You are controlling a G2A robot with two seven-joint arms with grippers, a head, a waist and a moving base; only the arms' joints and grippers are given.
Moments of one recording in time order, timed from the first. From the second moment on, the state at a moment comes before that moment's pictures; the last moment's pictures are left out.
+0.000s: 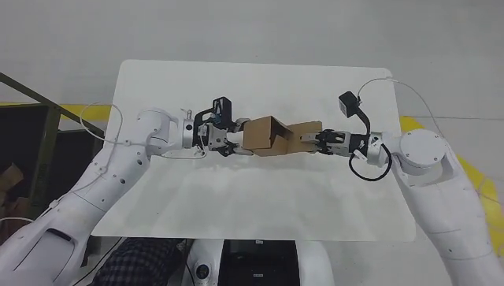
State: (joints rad) left arm 0.90 -0.91 -0.84 -1.40 0.99 -1.01 -0.02; right arm -1.18 -1.01 1.25 -1.69 0.24 0.22 1.06
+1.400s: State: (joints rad) left arm 0.79 -0.82 -0.64 -1.41 0.82 -1.01 0.20; right arm -1.16 -1.02 1.18 -1.61 0.38 0.06 1.08
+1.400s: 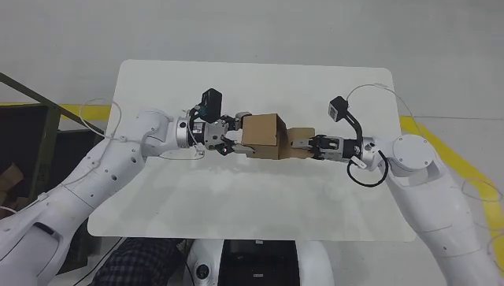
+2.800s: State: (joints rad) left arm 0.74 -0.80 -0.58 -1.35 0.90 -1.01 0.26; right arm -1.16 -1.03 1.18 -1.64 0.51 -0.02 1.10
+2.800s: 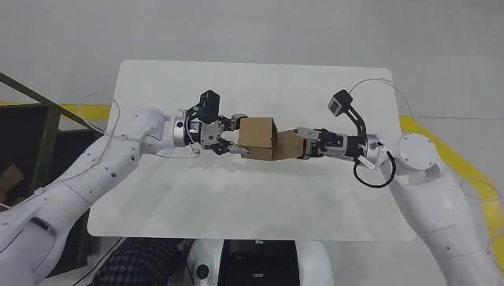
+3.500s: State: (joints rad) left arm 0.77 -0.82 -0.63 -1.36 0.93 -1.01 0.25; right arm -1.12 -1.05 1.13 -1.57 0.59 -0.01 1.08
